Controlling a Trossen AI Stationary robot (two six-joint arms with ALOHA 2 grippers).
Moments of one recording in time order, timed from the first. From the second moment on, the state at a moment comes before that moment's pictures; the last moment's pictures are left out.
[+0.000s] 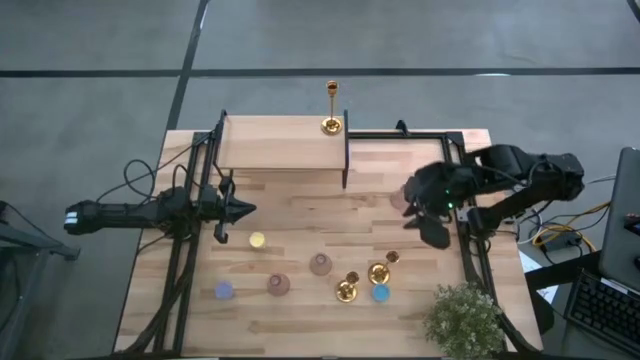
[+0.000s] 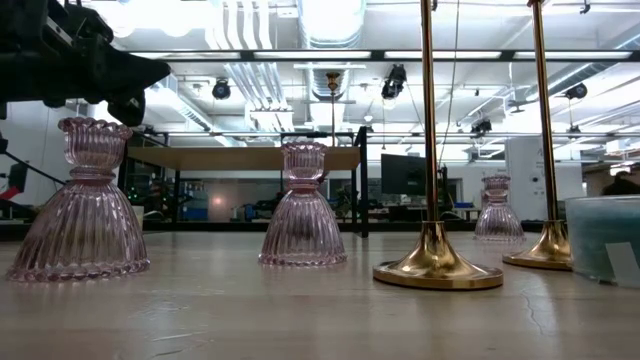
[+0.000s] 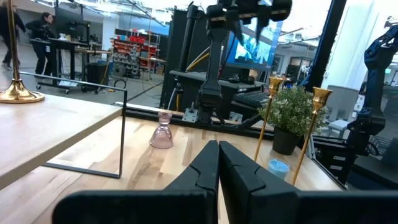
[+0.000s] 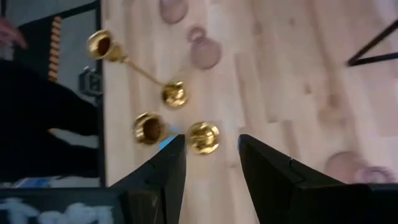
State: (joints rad) left arm 0.05 0.24 0.03 0.27 0.00 -0.16; right arm 0.19 1.27 1.61 -1.32 -0.09 0.42
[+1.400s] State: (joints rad) left arm 0.05 0.24 0.03 0.27 0.00 -0.16; right arm 0.67 1.35 1.18 -0.99 0.35 0.97
